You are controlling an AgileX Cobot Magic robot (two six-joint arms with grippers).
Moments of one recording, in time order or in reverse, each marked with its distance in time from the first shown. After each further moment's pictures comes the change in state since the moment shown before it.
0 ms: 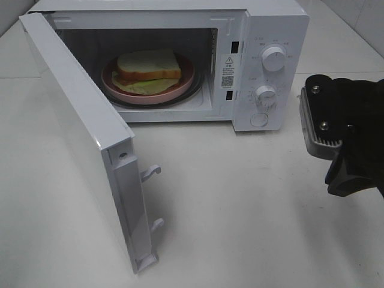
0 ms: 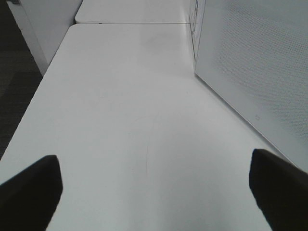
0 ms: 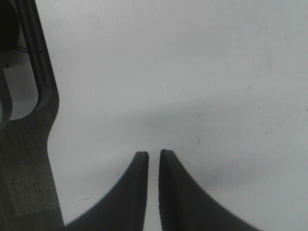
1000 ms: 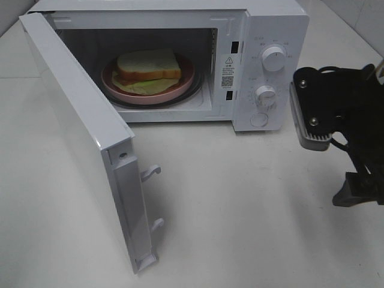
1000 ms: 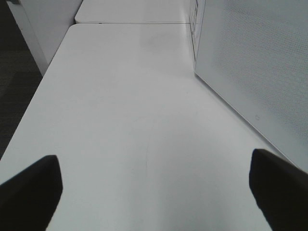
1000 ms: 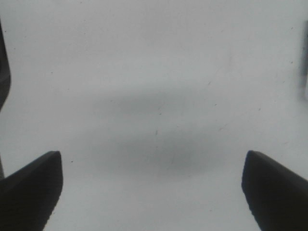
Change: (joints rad) left arm 0.000 0.000 0.000 0.000 0.000 0.000; right arm 0.034 0.059 -0.067 -0.130 -0.022 0.034
